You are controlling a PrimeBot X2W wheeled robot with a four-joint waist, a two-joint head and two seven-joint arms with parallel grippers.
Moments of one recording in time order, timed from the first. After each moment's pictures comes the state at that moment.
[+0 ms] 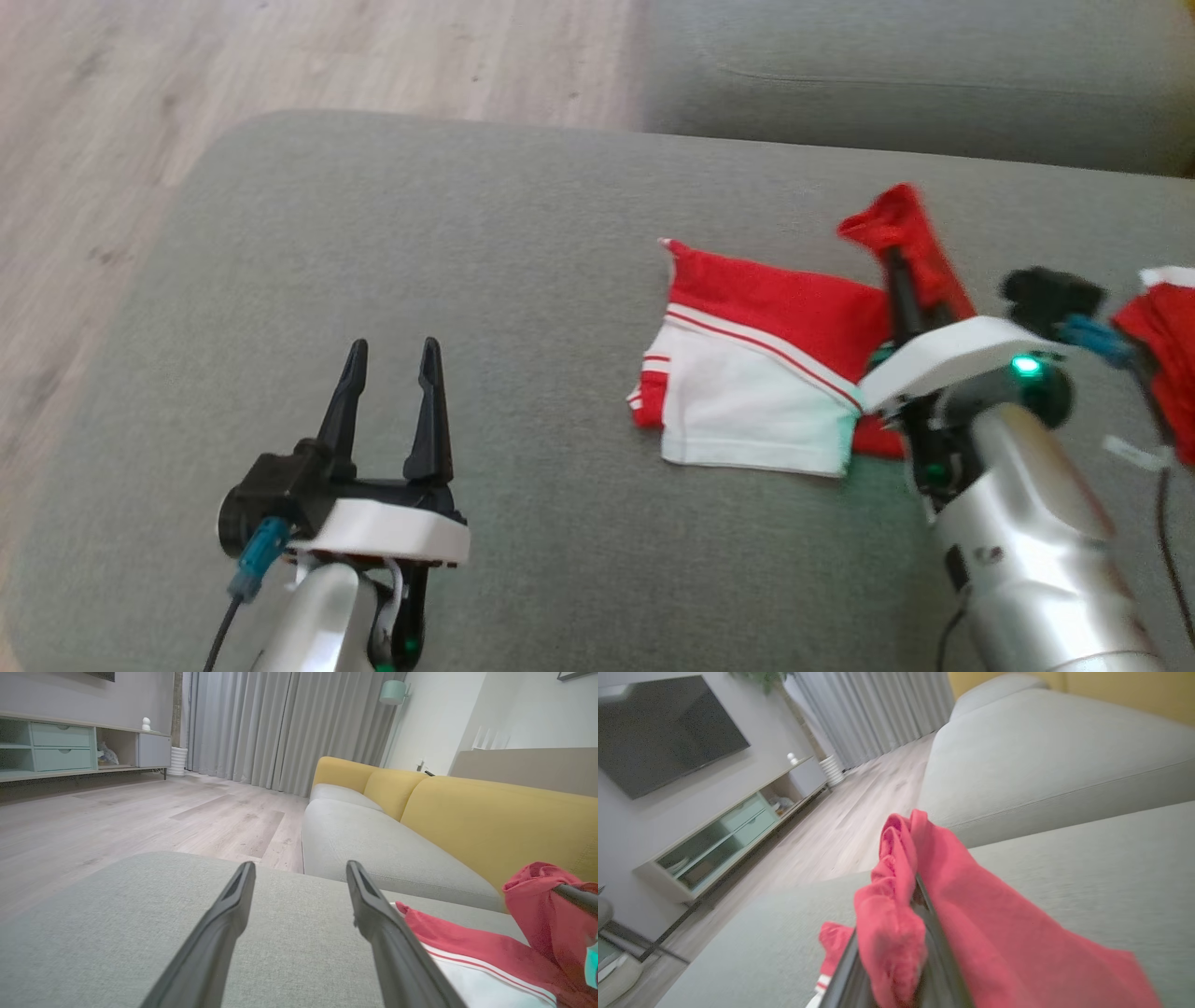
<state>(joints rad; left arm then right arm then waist) -0.20 0.05 -0.26 0.32 -0.35 -0.02 -0.26 -0.53 -0.06 0.12 0.77 0.50 0.13 -0.13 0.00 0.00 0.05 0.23</state>
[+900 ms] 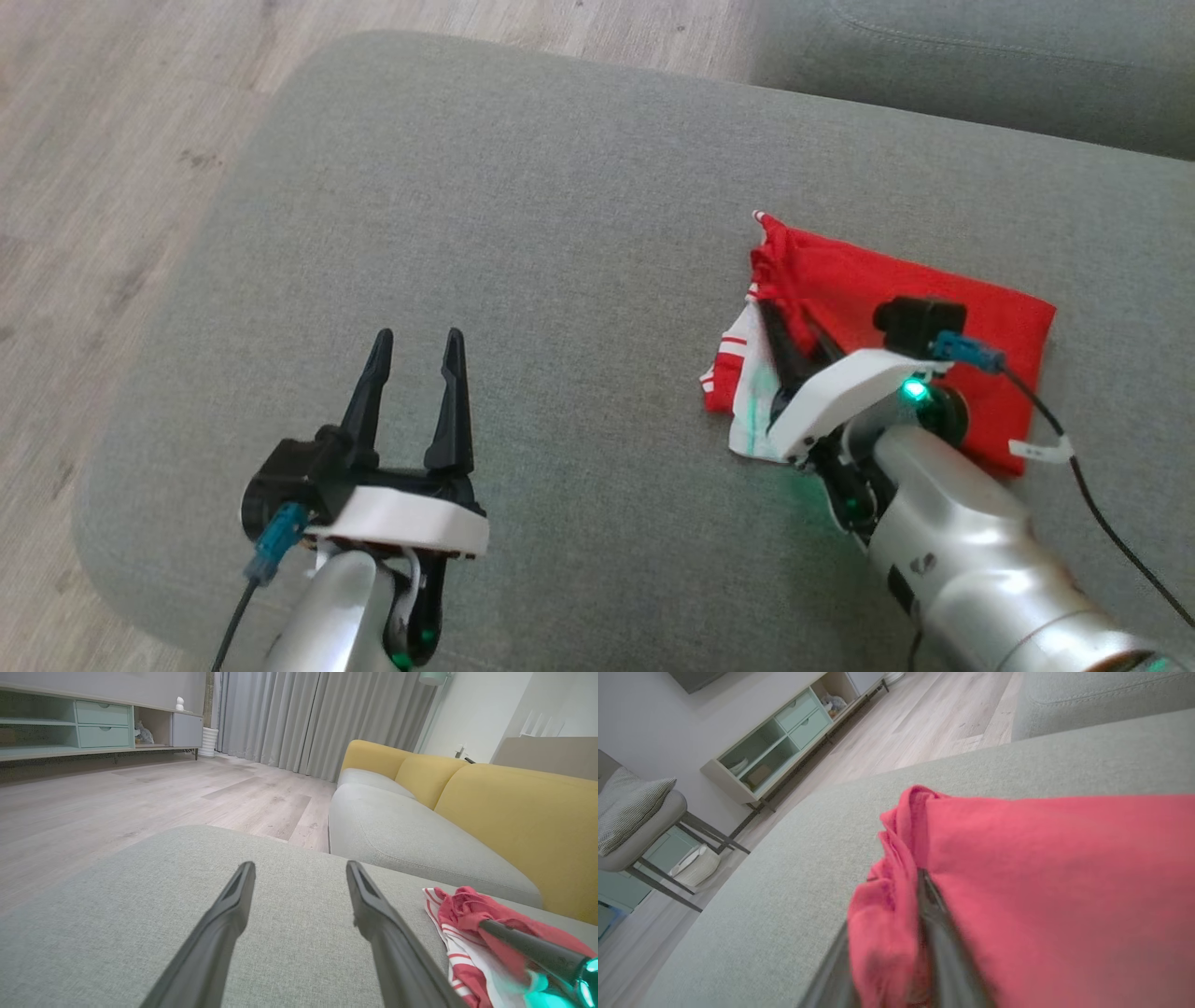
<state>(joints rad) -0.23 0.05 -0.31 0.34 -0.38 -0.02 -0.26 -0.66 -0.06 0.65 1.03 0.85 0.13 -0.24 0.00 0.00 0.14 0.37</state>
